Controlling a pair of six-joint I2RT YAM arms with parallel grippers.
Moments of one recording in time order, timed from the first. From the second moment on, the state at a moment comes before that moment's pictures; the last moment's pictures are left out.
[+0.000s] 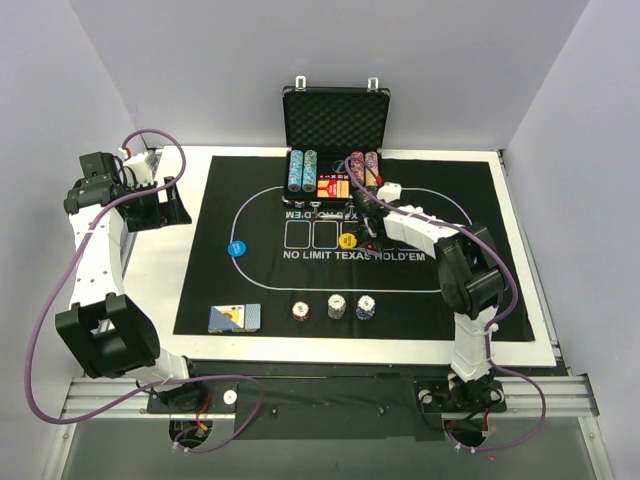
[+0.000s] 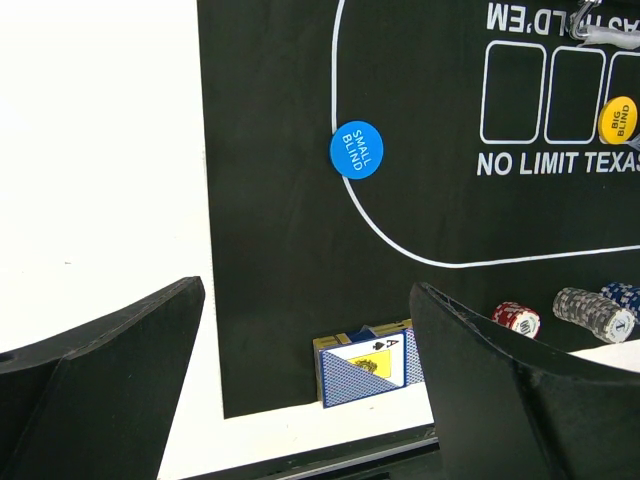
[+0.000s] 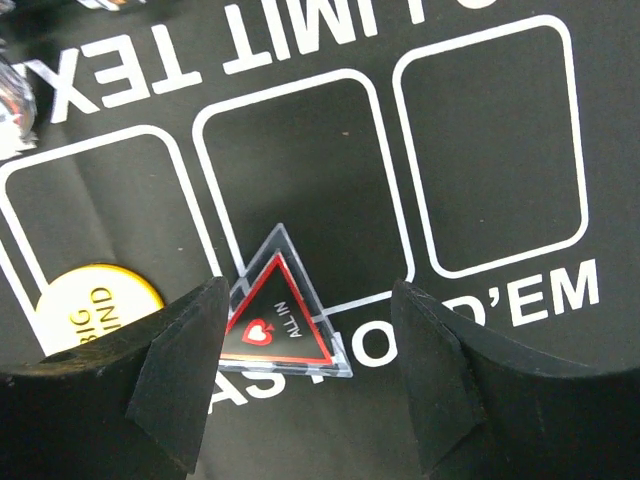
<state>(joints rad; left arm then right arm) 0.31 1.50 1.48 -0.96 0.43 0.10 0.50 1.97 1.34 -0.48 0.50 0.64</state>
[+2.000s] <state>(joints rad) 0.32 1.44 1.48 -0.99 0.44 0.16 0.57 1.61 1.20 -0.65 0.50 0.72</state>
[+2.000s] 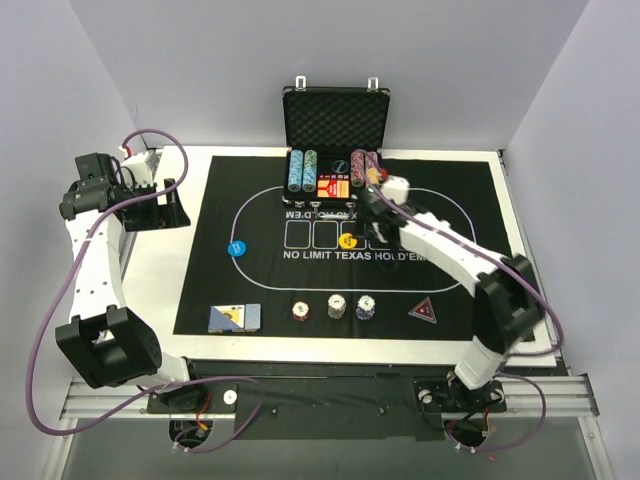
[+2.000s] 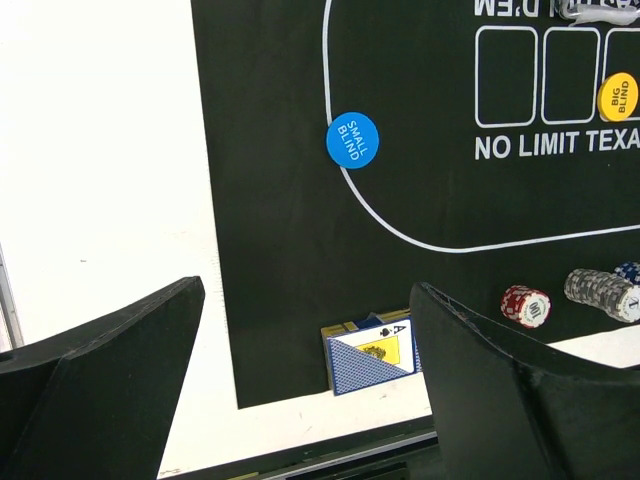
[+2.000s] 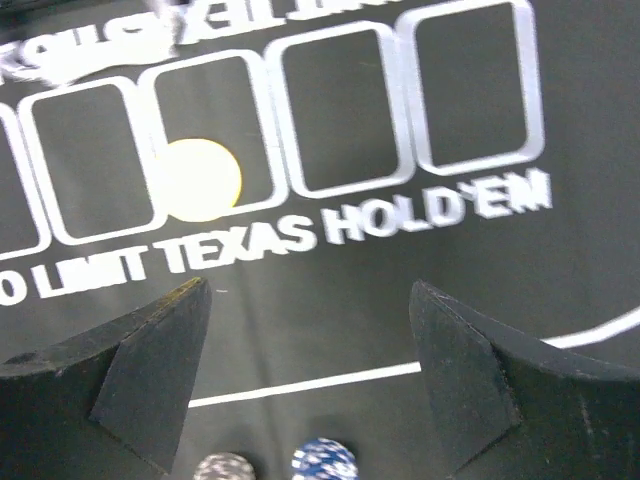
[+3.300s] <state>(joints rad) 0.32 1.44 1.48 -1.00 0.44 0.16 0.60 2.14 1.57 -0.62 0.33 0.51</state>
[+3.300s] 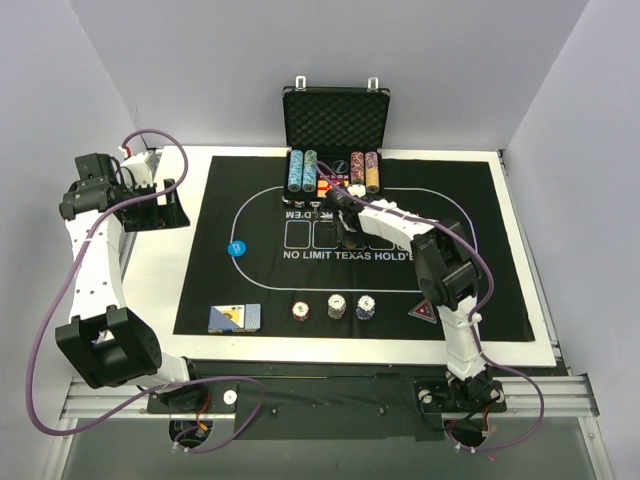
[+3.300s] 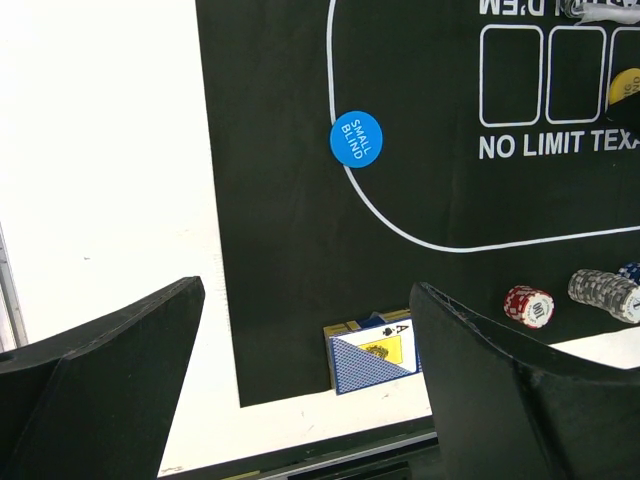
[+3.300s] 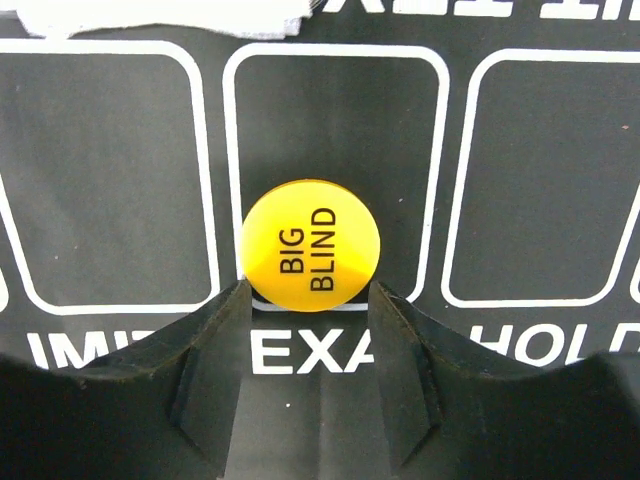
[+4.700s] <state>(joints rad) 0.32 1.44 1.48 -1.00 0.44 0.20 0.19 2.21 1.76 -0.73 0.30 0.63</state>
